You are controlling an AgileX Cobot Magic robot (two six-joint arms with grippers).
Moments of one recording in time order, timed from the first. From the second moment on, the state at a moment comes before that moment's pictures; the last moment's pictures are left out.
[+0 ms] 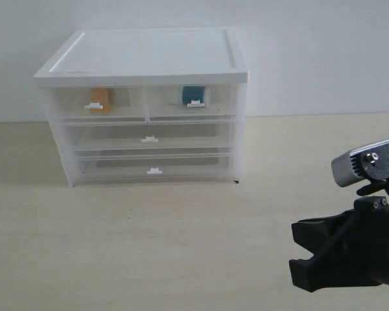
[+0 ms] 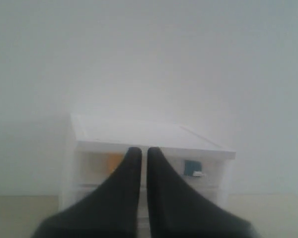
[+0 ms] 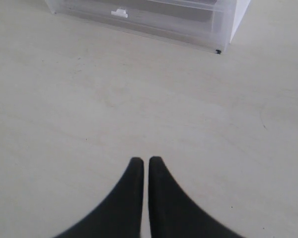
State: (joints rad) left arm -0.29 0.00 -0.15 -1.74 0.01 1.57; right arm 0.65 1.02 -0.36 -1.73 -0.01 1.92
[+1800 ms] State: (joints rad) left arm -0.09 0.00 0.00 -0.09 0.34 0.03; right arm 0.65 1.02 -0.36 -1.73 0.00 1.92
